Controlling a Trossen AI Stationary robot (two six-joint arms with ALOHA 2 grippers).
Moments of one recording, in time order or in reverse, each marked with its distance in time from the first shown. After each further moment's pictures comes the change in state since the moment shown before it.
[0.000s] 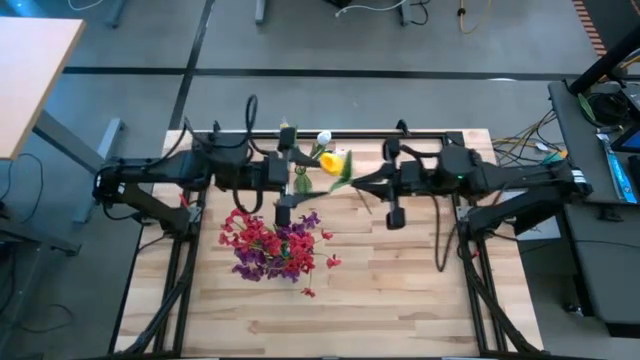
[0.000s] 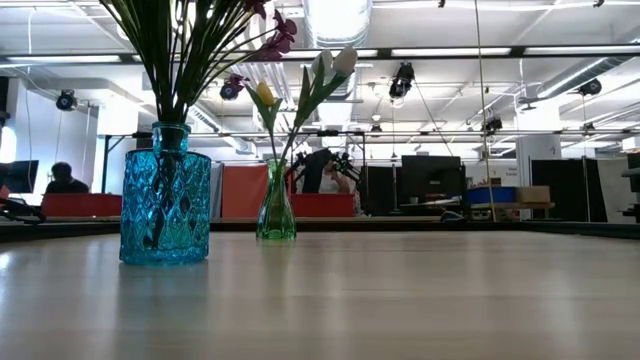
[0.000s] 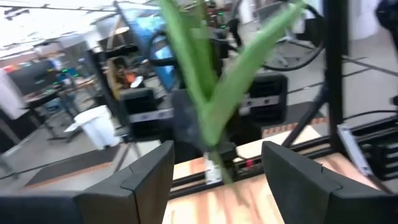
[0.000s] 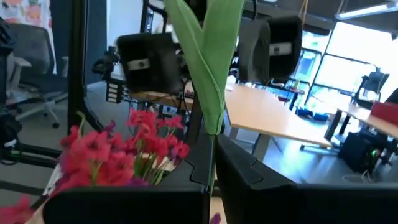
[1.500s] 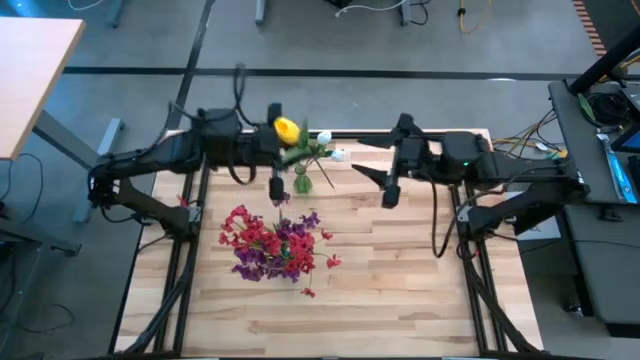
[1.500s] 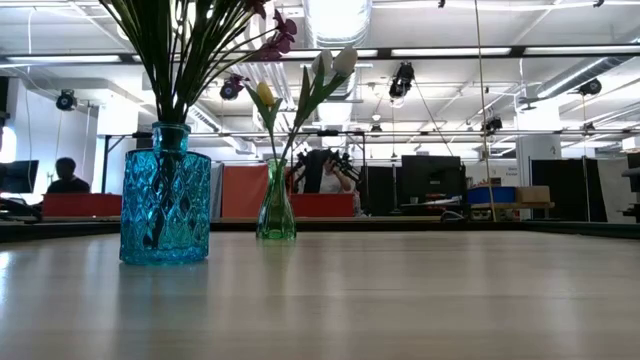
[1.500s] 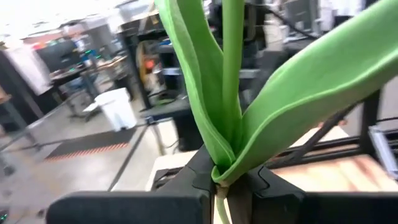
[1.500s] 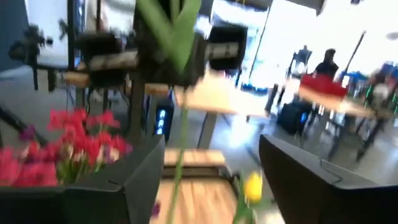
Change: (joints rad) left arm 0.148 -0.046 0.012 -0.077 0.062 -0.046; right arm -0.029 0.037 0.187 -0.194 0.232 -0.008
